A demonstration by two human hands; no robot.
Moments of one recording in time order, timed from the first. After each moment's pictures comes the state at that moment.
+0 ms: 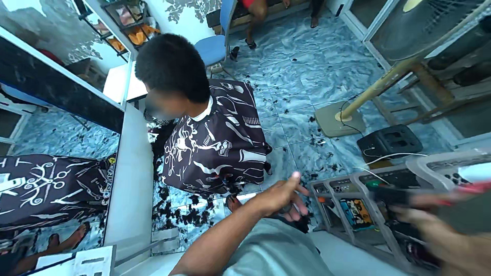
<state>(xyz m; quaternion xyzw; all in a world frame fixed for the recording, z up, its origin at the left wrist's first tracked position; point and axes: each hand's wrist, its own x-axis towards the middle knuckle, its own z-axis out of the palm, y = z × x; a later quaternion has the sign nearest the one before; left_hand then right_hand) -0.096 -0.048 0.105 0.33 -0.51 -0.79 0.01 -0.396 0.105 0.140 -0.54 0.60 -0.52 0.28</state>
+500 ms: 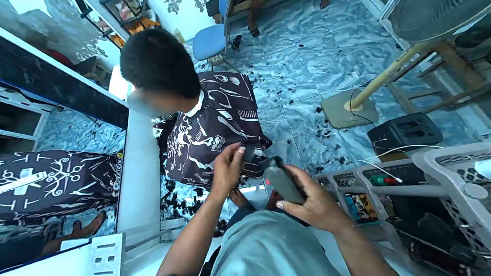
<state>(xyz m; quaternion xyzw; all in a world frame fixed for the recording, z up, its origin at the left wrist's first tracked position) -0.040 -0.091 0.099 0.57 -0.61 -0.44 0.33 -0.274 0.019 0.100 -0.61 0.51 -0.38 0.48</state>
